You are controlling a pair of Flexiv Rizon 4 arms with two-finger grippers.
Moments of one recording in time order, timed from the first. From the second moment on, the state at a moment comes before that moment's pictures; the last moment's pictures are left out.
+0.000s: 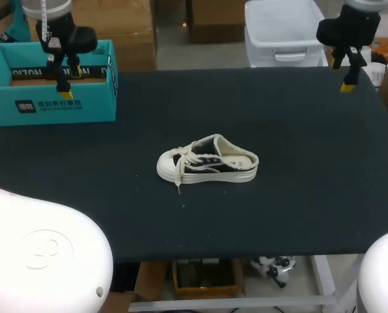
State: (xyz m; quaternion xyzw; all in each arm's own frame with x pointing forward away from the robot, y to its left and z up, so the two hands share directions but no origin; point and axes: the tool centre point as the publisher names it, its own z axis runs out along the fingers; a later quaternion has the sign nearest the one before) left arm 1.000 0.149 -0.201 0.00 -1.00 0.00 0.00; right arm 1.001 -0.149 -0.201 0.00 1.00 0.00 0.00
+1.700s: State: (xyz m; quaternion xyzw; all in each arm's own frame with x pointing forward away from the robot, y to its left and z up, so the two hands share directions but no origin) left arm 0.934 0.080 -0.195 0.22 -0.97 0.01 0.06; right arm 0.932 -0.068 -0.268 0.04 0.98 0.18 -0.04
